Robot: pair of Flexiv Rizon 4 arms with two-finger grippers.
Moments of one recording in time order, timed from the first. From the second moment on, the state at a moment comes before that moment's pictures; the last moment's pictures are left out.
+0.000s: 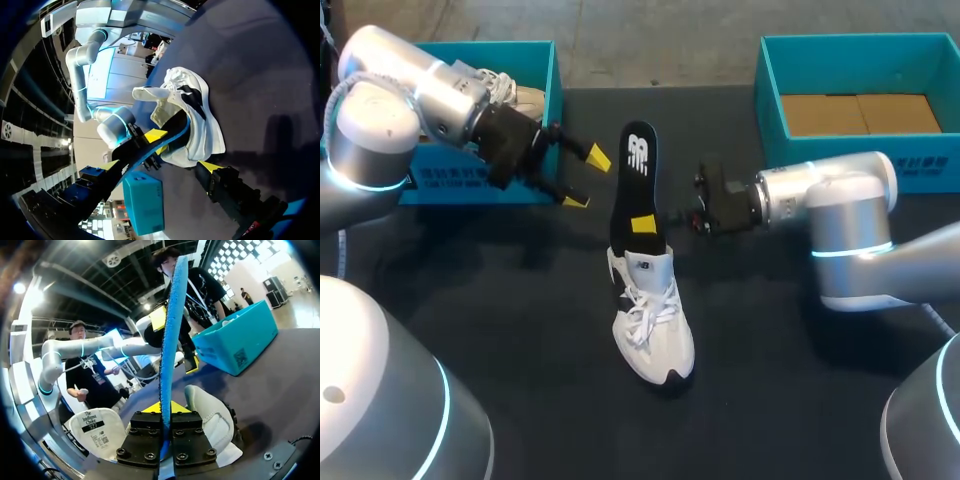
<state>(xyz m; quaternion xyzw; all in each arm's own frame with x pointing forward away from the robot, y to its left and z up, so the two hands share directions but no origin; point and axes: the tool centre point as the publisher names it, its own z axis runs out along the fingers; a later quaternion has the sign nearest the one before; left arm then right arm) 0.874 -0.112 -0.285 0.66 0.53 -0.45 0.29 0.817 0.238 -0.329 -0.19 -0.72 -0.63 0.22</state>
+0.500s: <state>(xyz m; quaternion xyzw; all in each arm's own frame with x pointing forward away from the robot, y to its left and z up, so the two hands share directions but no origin) 0.872 -0.114 -0.286 0.65 0.53 -0.46 0.29 0.803 0.234 -0.337 -0.19 -0.73 -0.60 0.25</state>
